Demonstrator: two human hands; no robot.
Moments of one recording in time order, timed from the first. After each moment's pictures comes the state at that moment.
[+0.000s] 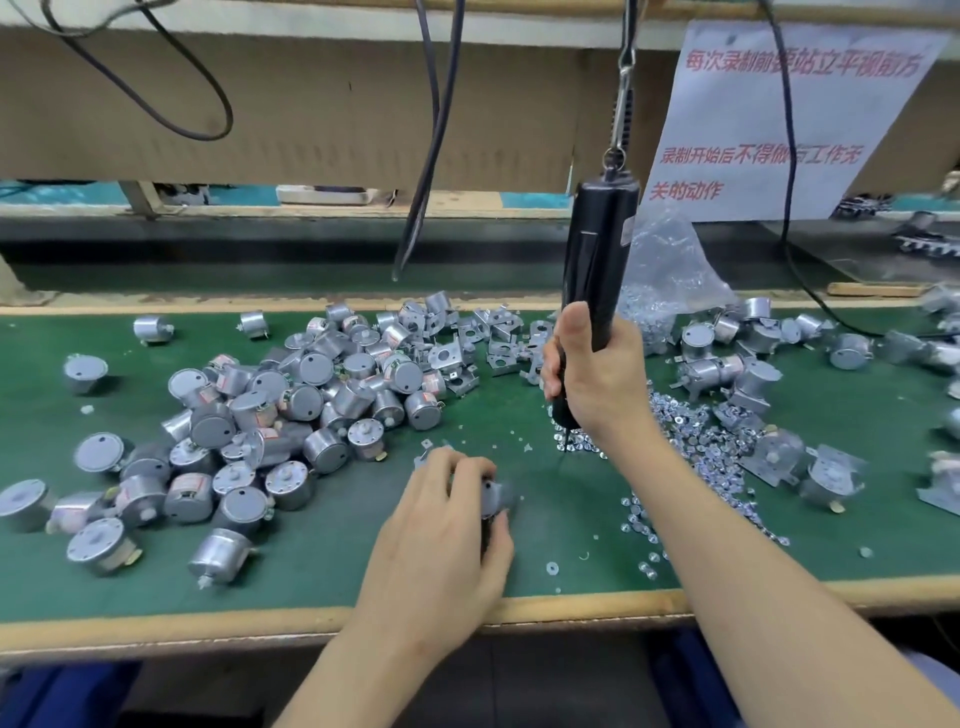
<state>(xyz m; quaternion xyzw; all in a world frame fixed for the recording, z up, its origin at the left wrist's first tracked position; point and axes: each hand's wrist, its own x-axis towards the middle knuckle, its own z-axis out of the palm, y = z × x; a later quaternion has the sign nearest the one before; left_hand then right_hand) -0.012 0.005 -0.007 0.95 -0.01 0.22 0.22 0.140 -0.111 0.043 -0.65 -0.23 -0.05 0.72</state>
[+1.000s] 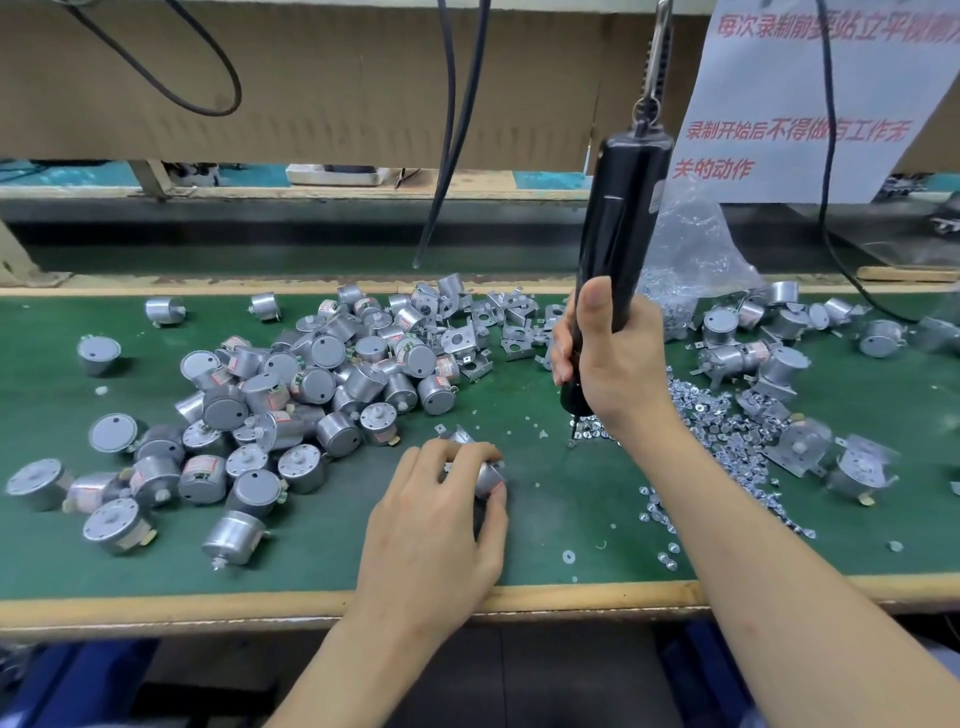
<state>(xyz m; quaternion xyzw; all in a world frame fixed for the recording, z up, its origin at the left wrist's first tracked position) -0.014 0.012 -0.011 0.94 0.04 0.27 0.21 0.132 -0.103 0.049 -0.62 -0.24 -0.05 0.74</state>
